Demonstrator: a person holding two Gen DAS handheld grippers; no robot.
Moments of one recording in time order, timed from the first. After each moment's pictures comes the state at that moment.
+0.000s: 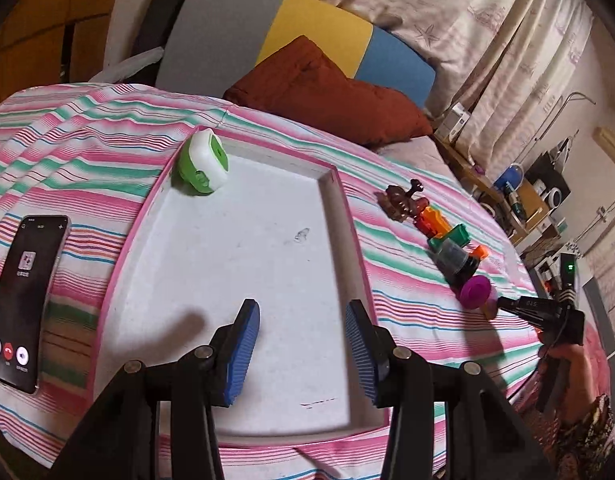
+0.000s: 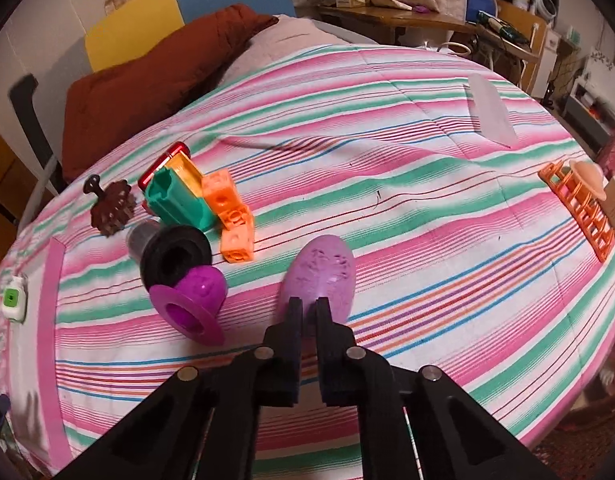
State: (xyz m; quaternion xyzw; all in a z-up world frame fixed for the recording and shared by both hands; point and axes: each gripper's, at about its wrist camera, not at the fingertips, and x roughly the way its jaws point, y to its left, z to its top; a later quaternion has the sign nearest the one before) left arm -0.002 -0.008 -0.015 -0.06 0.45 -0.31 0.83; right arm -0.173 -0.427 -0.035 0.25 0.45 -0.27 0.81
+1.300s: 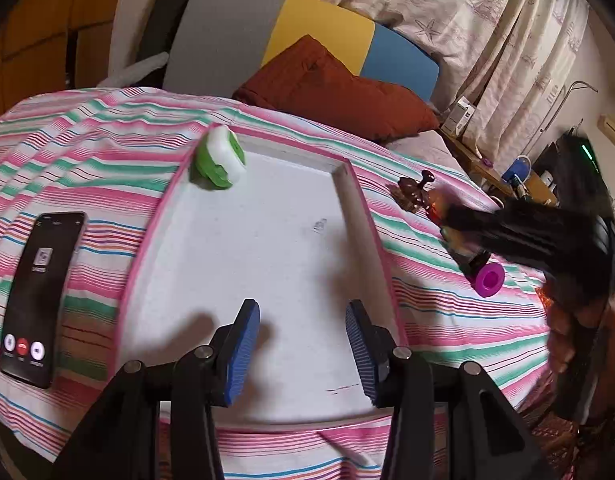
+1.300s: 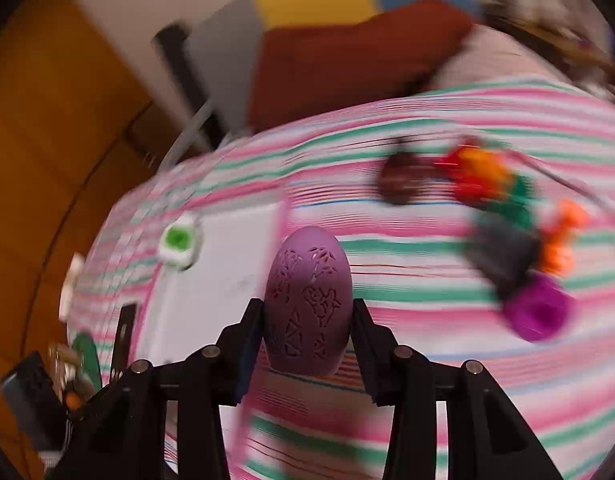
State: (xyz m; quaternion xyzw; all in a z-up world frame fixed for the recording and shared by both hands) left arm -0.009 0.008 -0.022 -0.04 0.45 -0.30 0.84; right arm -0.038 -0.222 0.014 0.22 0.45 0.01 0.87
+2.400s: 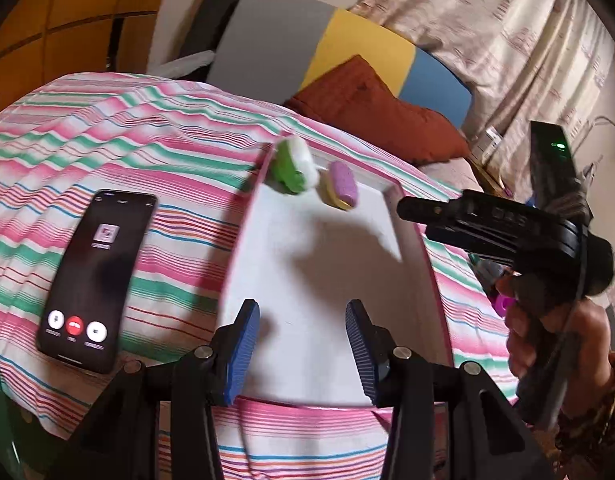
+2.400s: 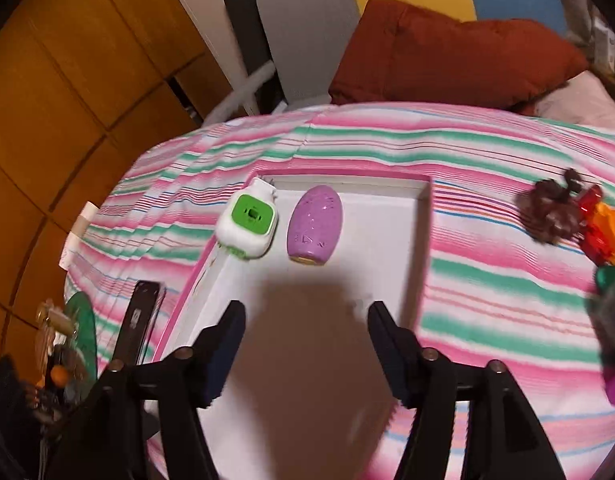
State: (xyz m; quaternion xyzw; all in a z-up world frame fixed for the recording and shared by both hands) left arm -0.002 0.060 -0.028 -0.08 0.44 -0.26 0.85; right arm -0.007 -0.153 -0.002 0.18 0.44 0.05 0.88
